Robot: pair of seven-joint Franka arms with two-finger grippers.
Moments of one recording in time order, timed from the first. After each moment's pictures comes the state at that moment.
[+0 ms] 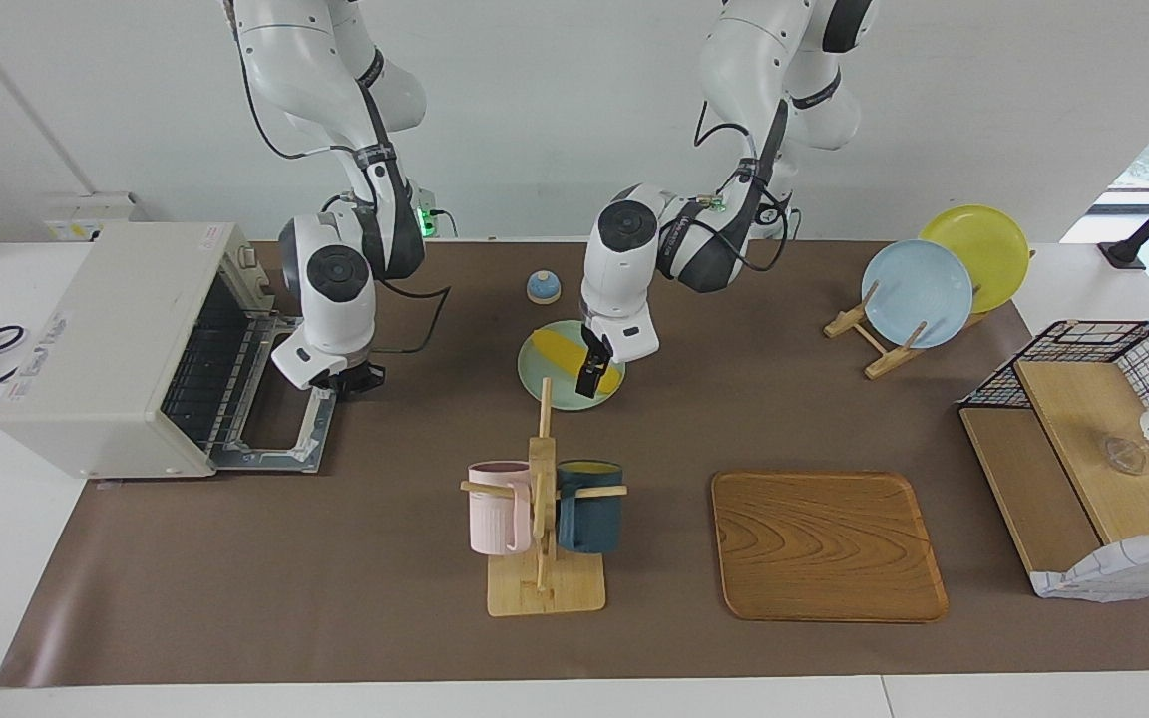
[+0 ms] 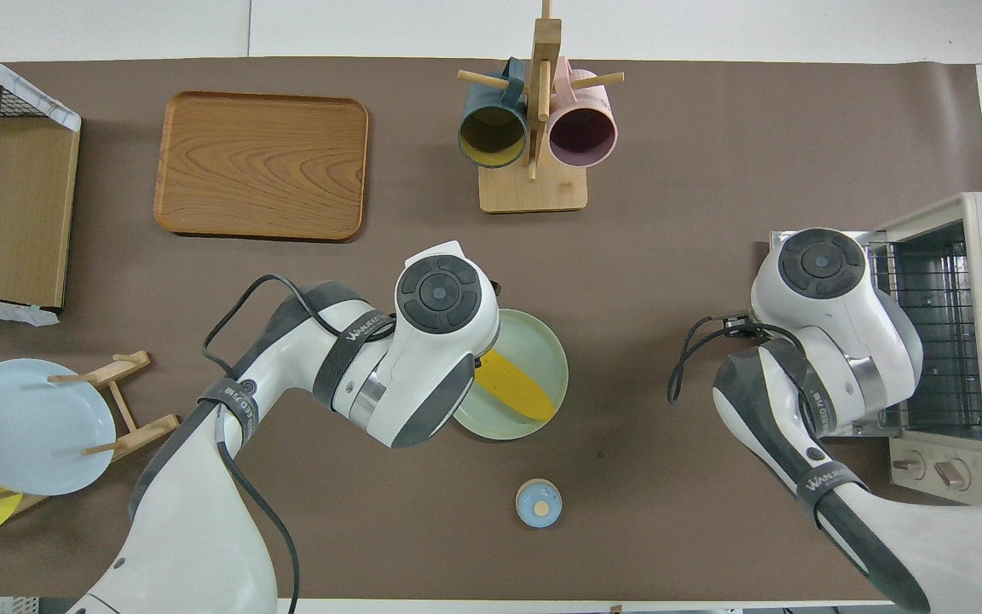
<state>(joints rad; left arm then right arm) -0.69 0.36 -0.04 -1.86 -0.06 2.22 -1.78 0.08 0.17 0.05 -2.20 -0.37 2.19 0.32</state>
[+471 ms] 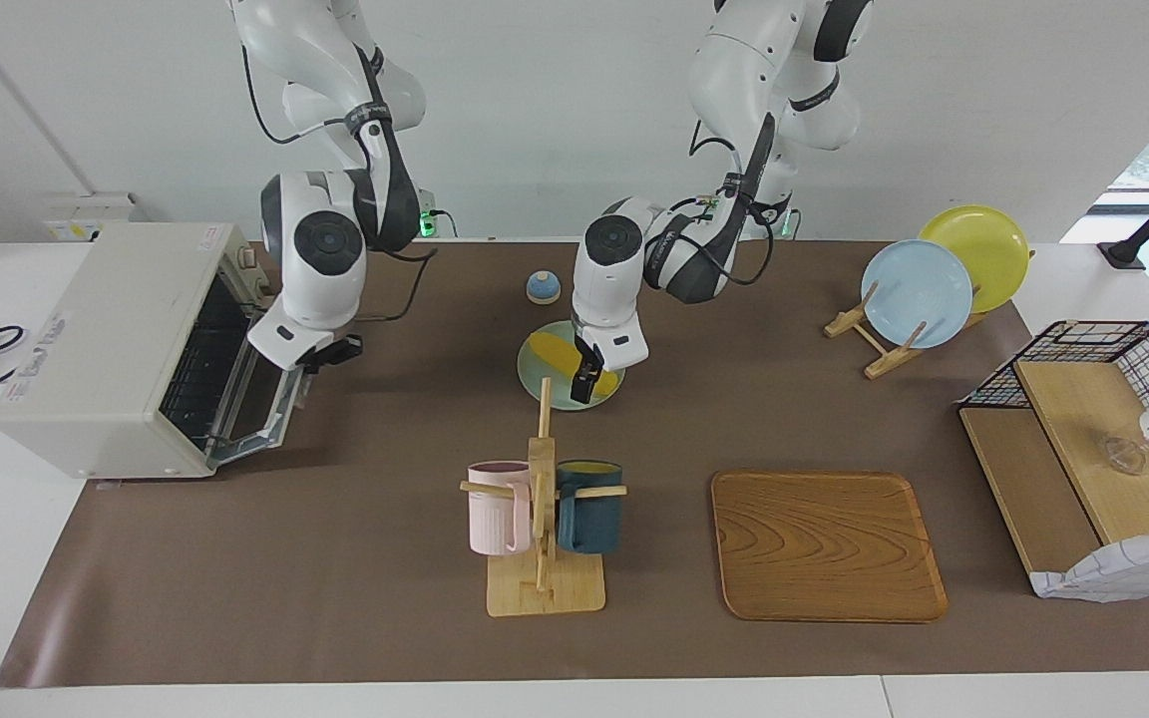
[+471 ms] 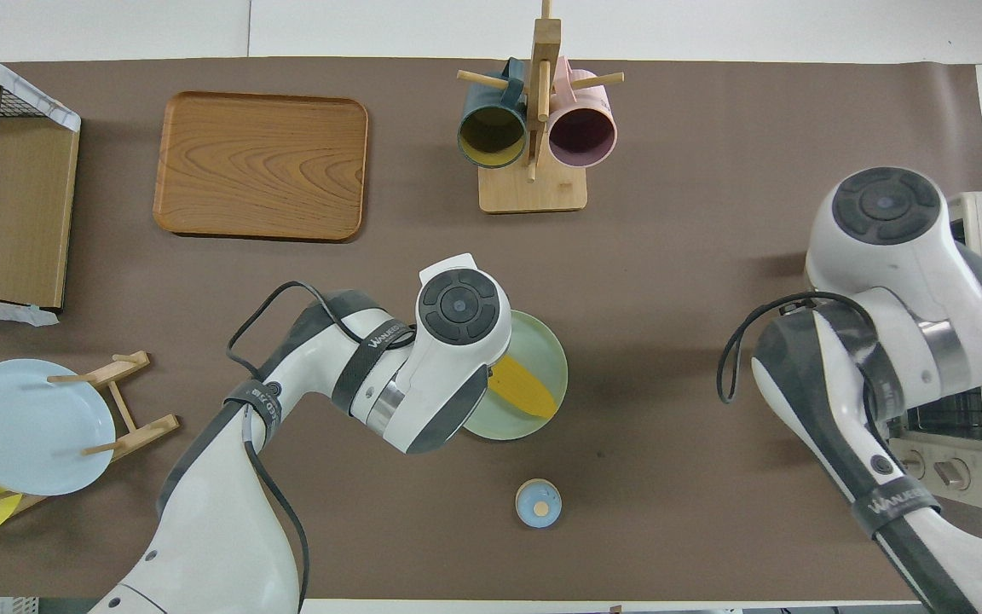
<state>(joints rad) -0.72 0.38 -0.05 -1.87 -0.06 2.23 -1.79 0.03 0.06 0.07 -2.01 -0.40 1.83 0.06</state>
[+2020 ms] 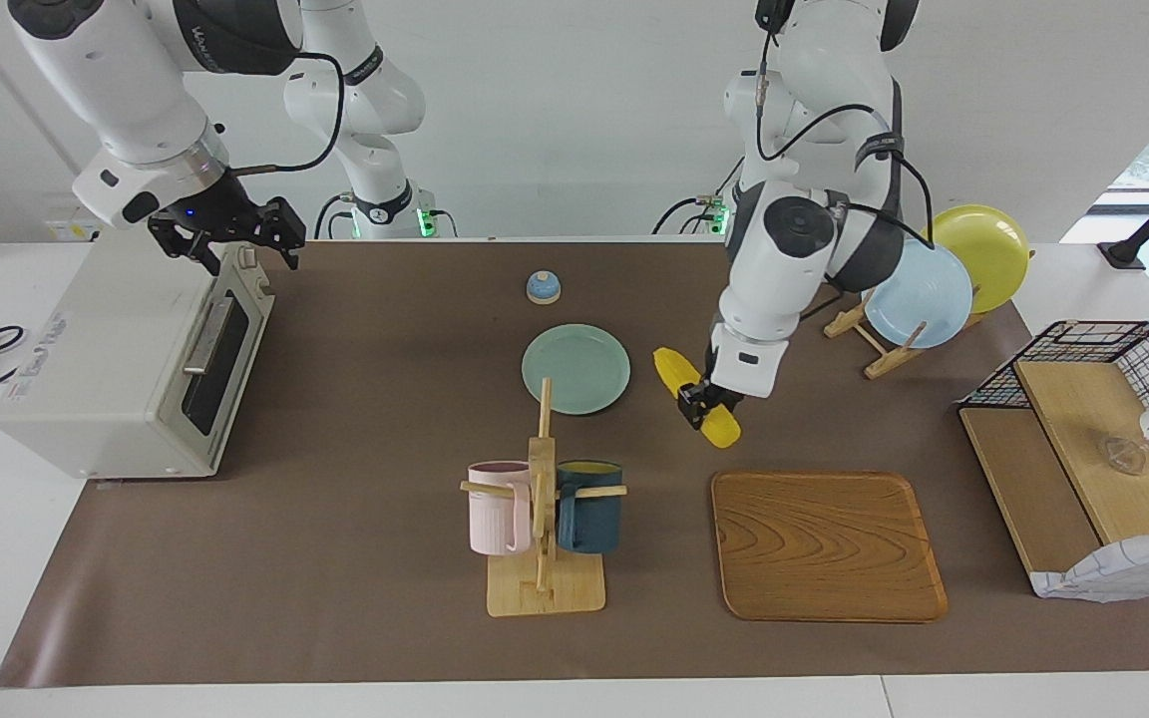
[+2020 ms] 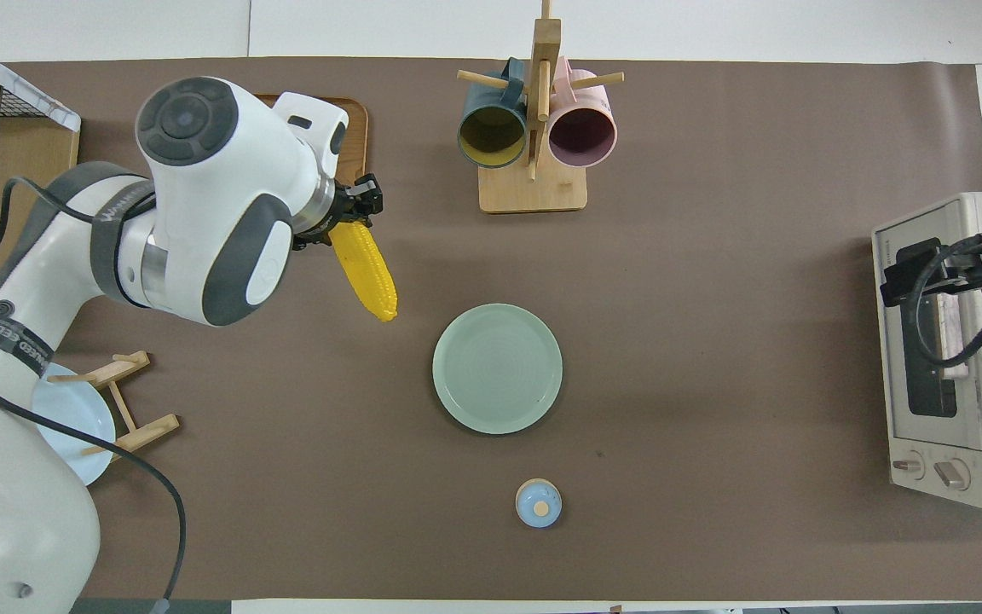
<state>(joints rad) -0.38 0.35 -0.01 -1.62 -0.08 2.05 -0.65 -0.07 0.00 0.06 -1.59 -0.01 1.46 -0.09</state>
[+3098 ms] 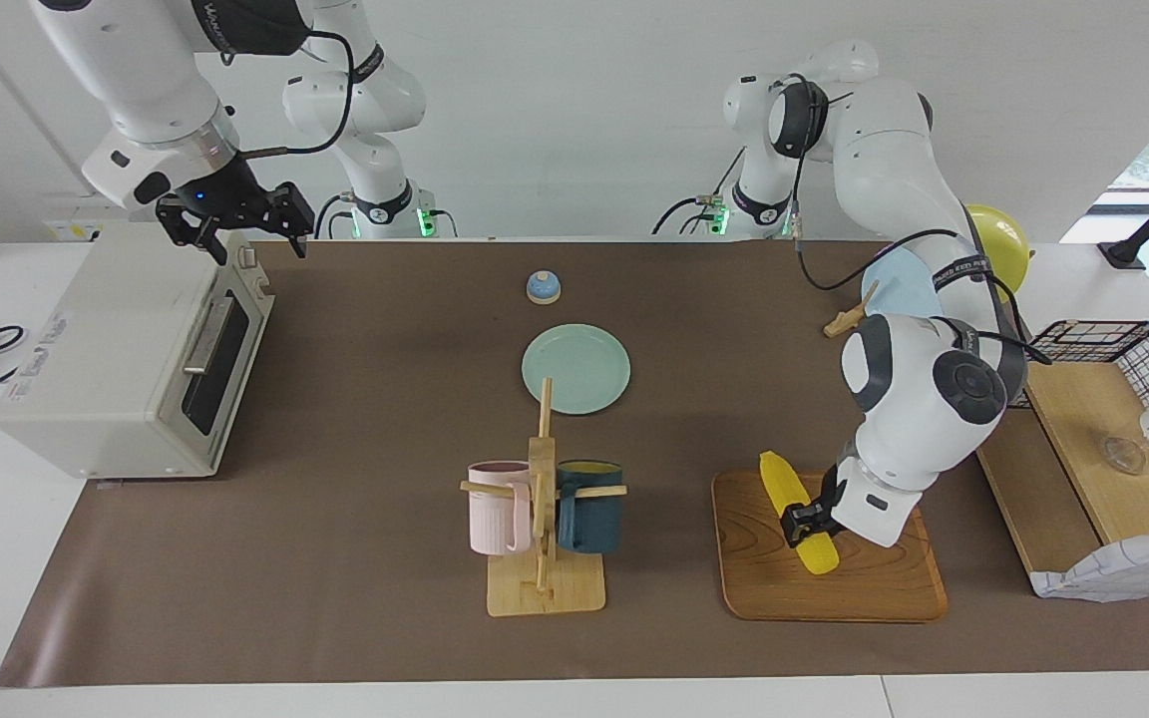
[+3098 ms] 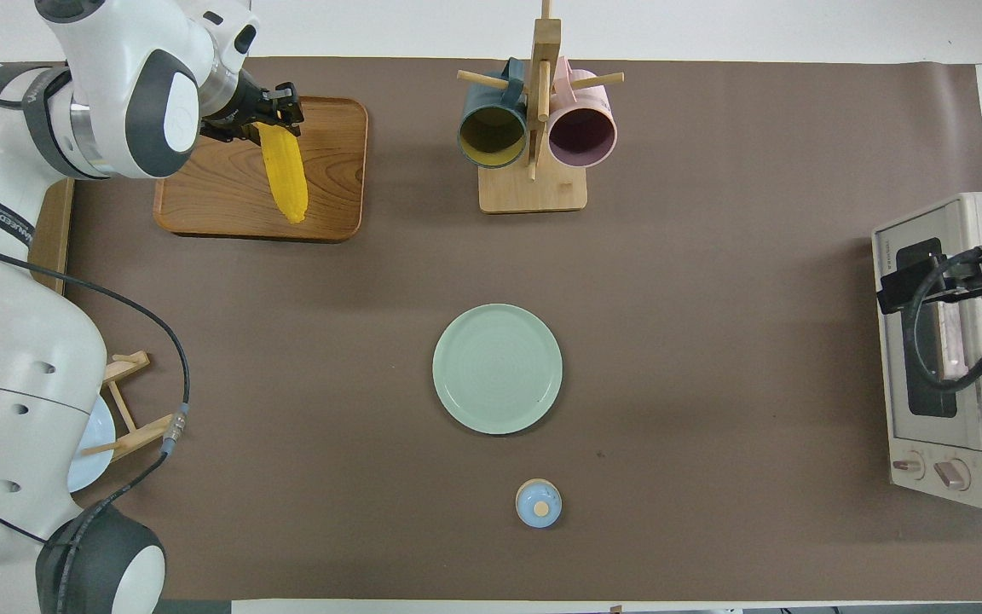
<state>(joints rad) -0.18 0.83 -0.03 -1.00 -0.10 1.93 -0.29 0.08 -0.03 -0.06 -1.60 -0.01 1.45 -0.09</state>
